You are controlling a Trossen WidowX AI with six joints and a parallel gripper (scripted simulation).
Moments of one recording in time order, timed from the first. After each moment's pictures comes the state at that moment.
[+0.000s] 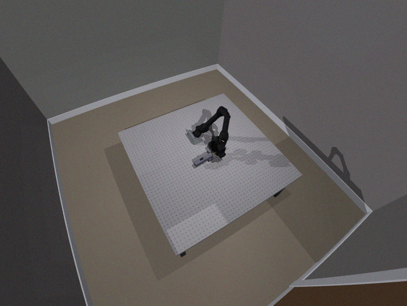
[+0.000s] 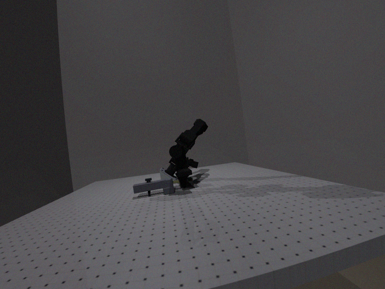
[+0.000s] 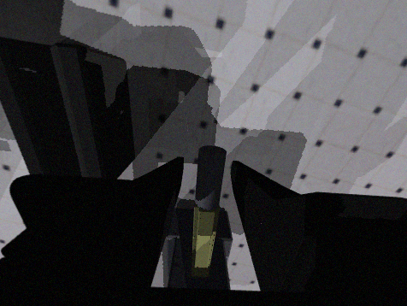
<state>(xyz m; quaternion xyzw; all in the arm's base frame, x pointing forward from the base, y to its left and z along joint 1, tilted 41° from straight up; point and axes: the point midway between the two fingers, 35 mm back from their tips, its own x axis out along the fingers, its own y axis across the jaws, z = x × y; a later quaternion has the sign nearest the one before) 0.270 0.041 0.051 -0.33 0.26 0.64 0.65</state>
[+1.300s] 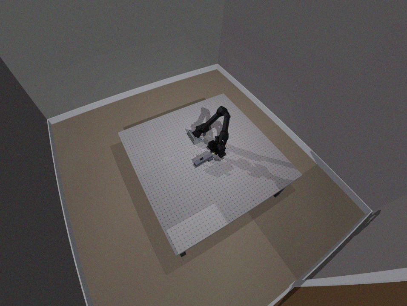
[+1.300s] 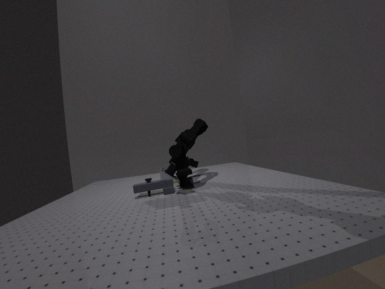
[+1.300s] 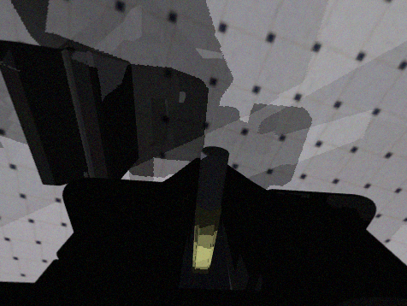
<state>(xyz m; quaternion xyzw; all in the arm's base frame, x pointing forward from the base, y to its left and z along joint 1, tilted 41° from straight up) 0.268 0.040 0.054 -0.33 0.26 0.64 0.65</state>
